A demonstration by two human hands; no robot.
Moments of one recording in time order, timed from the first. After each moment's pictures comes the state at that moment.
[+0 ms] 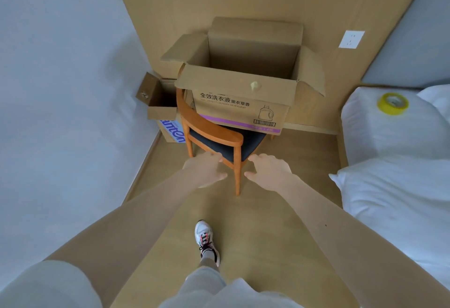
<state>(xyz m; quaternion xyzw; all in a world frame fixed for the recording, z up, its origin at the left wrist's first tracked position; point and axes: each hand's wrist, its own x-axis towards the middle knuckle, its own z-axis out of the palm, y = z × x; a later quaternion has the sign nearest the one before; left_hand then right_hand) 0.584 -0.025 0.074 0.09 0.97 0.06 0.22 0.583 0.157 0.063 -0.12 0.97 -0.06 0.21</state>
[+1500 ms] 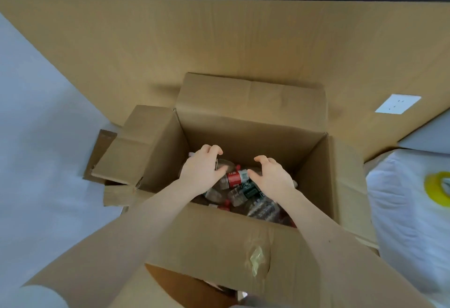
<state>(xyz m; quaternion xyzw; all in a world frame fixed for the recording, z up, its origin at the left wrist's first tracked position) 0.036 -0.001 0.054 0.10 0.97 0.16 0.12 0.049 0.189 0.020 0.03 0.95 -0.25 0.19</state>
